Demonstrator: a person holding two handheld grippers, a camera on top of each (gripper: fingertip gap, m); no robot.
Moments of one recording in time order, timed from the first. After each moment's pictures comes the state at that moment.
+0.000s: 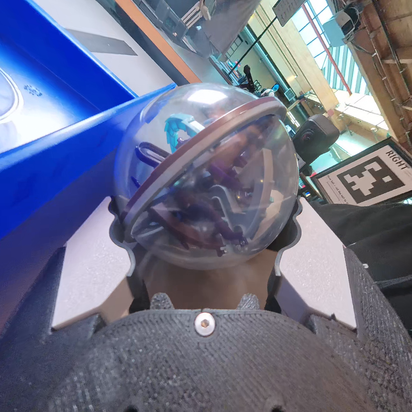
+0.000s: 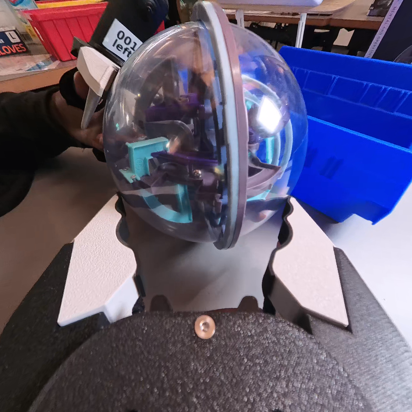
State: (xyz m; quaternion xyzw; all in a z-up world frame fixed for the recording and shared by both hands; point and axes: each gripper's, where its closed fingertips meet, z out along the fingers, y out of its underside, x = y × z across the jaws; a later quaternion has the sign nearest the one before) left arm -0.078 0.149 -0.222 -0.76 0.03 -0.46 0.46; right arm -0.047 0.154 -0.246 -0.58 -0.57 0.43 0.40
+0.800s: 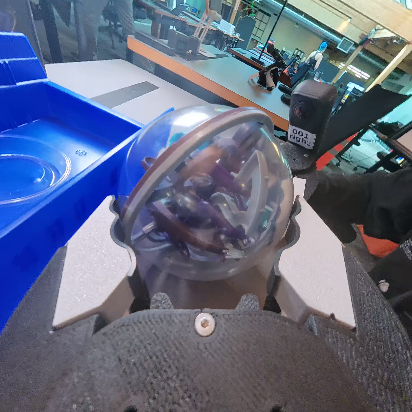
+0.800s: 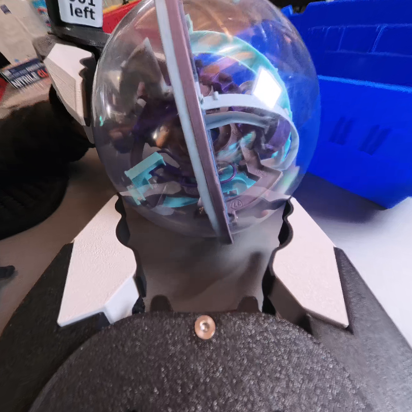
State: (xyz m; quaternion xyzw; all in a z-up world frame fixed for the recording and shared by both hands) left arm -0.077 0.148 -0.209 -0.78 0.12 -0.31 0.54; right arm -0.047 0.144 -0.257 -0.60 -0.56 0.47 0.32
